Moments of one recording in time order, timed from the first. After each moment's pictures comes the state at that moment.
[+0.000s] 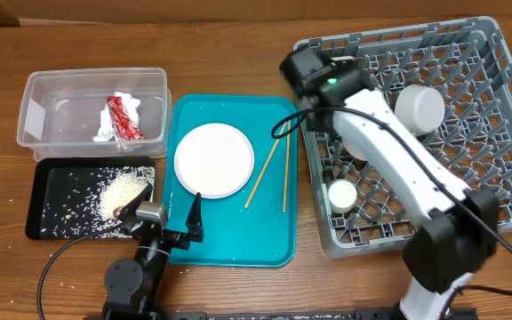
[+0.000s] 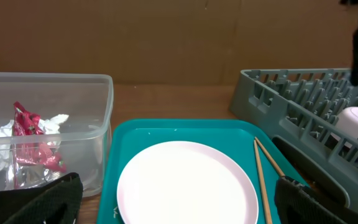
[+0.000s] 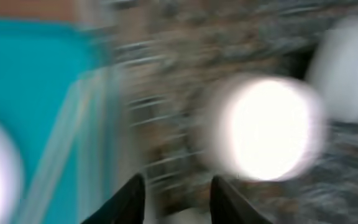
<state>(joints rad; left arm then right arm) -0.14 0.02 0.01 -0.07 0.09 -0.12 0.51 1.89 1.79 -1.22 0.30 0.49</state>
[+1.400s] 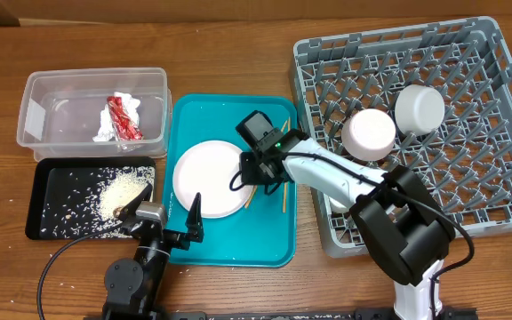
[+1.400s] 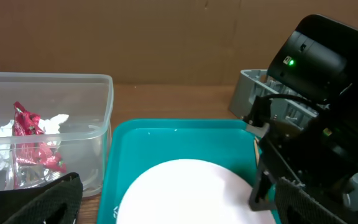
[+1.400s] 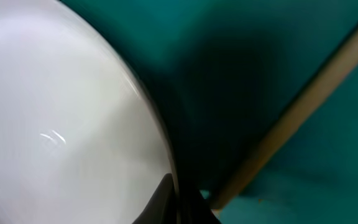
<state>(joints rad) -0.14 0.02 0.01 -0.07 0.09 -0.12 0.70 2.04 1.37 -0.59 -0.13 0.65</state>
